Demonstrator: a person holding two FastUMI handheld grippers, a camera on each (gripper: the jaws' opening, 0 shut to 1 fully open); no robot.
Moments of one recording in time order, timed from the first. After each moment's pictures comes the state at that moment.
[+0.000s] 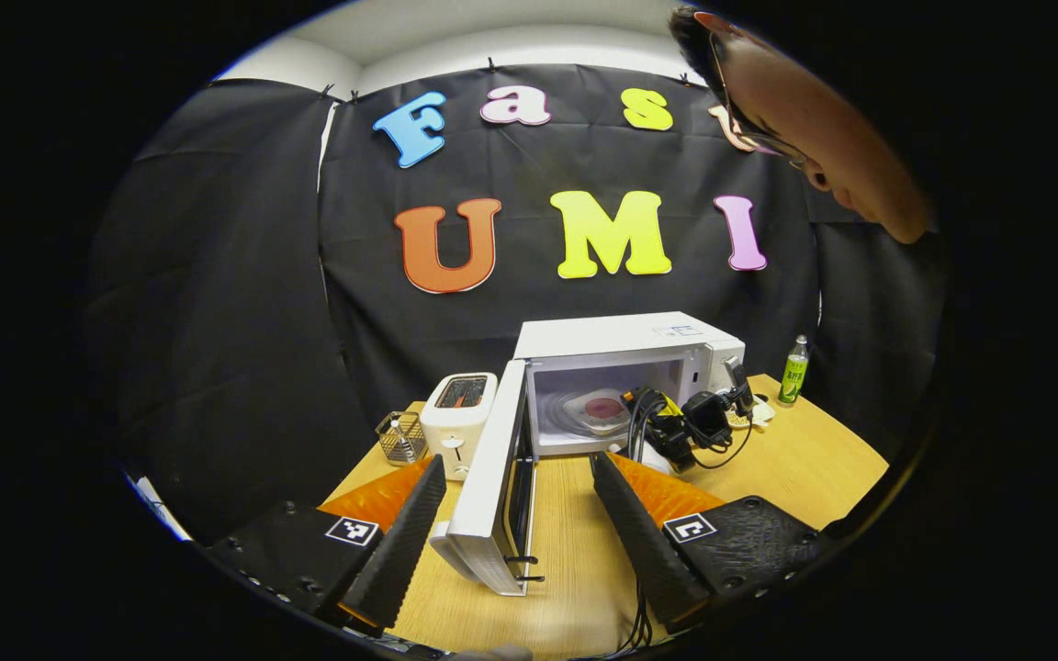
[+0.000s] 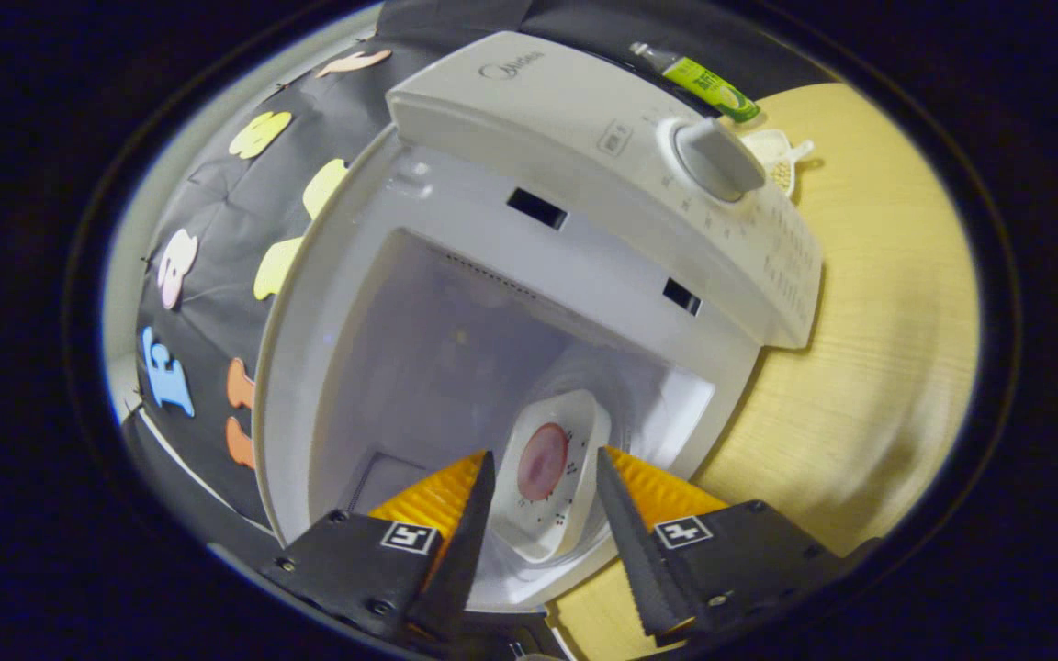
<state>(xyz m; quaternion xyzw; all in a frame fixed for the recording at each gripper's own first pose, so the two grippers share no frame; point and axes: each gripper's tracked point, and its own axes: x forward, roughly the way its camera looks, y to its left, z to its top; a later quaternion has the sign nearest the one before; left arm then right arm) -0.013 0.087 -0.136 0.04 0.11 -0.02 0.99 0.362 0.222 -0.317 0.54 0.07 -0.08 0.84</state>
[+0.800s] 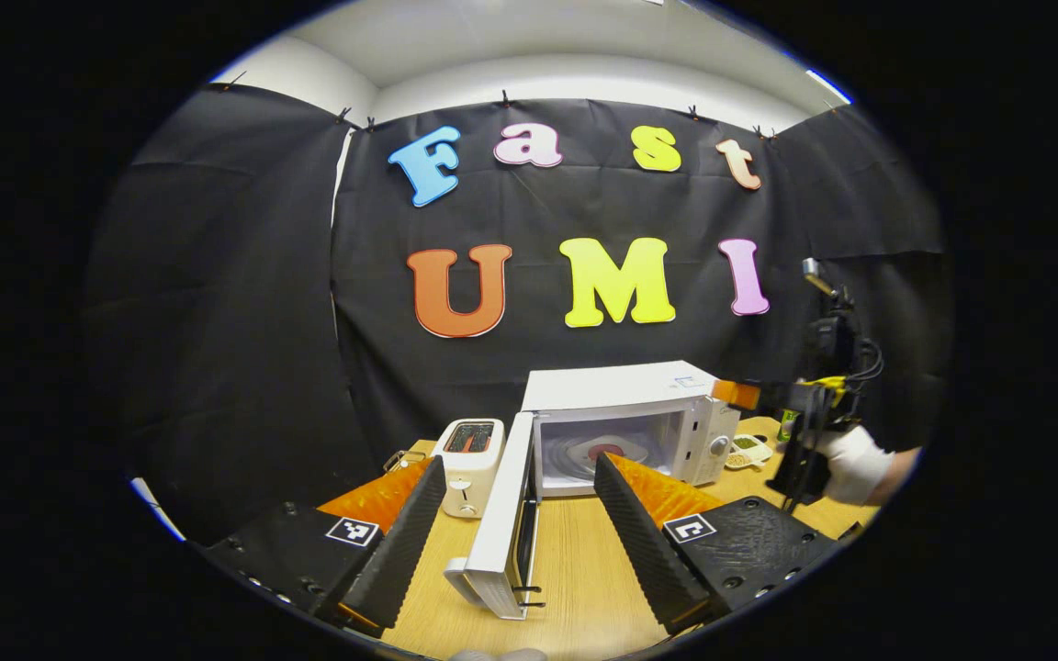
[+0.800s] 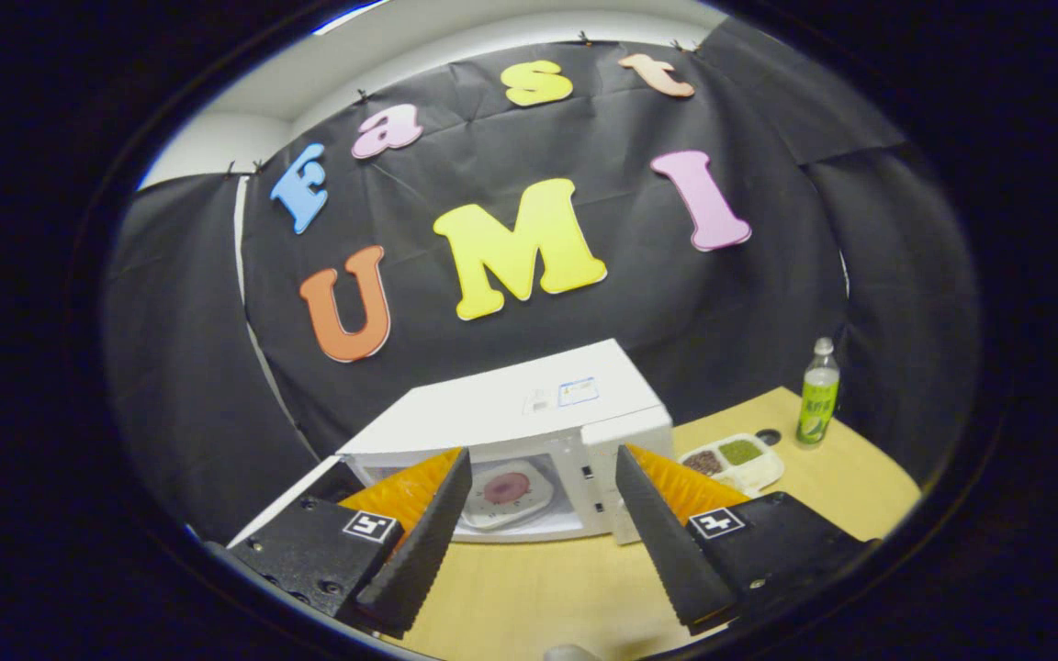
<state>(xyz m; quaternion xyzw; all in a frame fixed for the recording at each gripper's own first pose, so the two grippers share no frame) -0.013 0.091 -0.090 0.03 0.04 -0.01 1.00 0.182 0.099 -0.144 0.14 0.07 0.01 0.99</state>
